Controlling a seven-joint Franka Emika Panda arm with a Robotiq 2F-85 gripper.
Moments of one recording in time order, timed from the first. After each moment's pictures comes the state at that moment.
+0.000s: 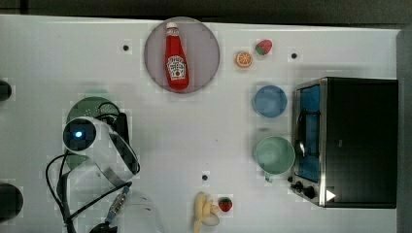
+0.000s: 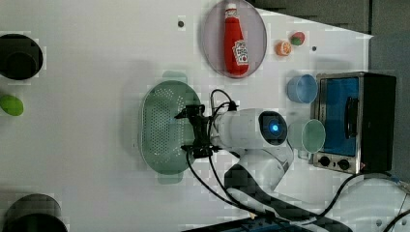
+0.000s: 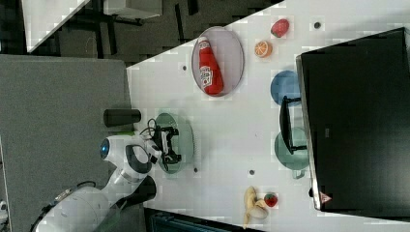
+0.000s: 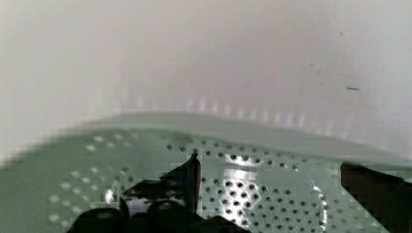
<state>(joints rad) 0.10 0.54 0.43 -2.20 -0.21 1.08 1.32</state>
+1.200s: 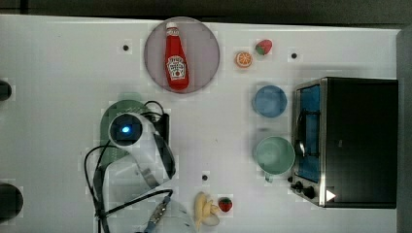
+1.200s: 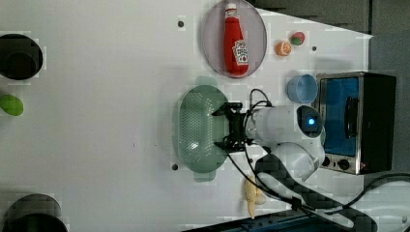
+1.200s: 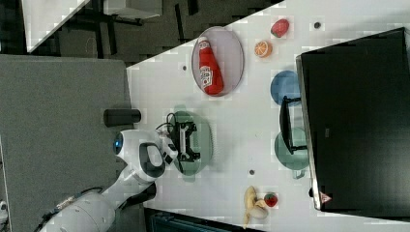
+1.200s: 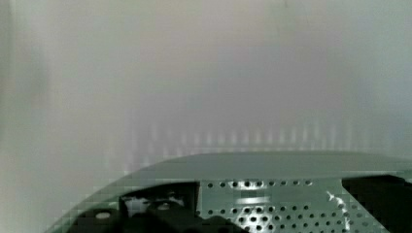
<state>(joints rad) 0.00 0.42 0.33 -2.33 -0.19 1.07 1.29</state>
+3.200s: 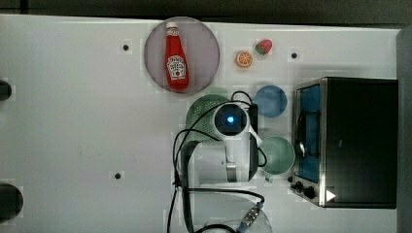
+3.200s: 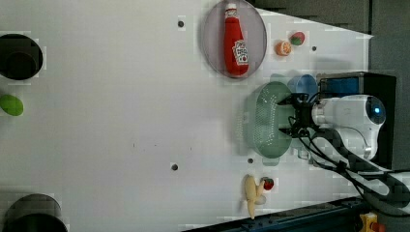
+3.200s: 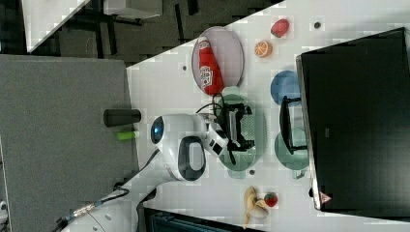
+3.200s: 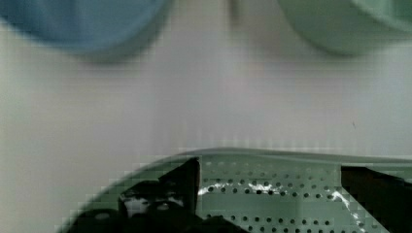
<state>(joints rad) -0.05 0.38 -0.09 -2.34 -0.21 1.09 0.87</state>
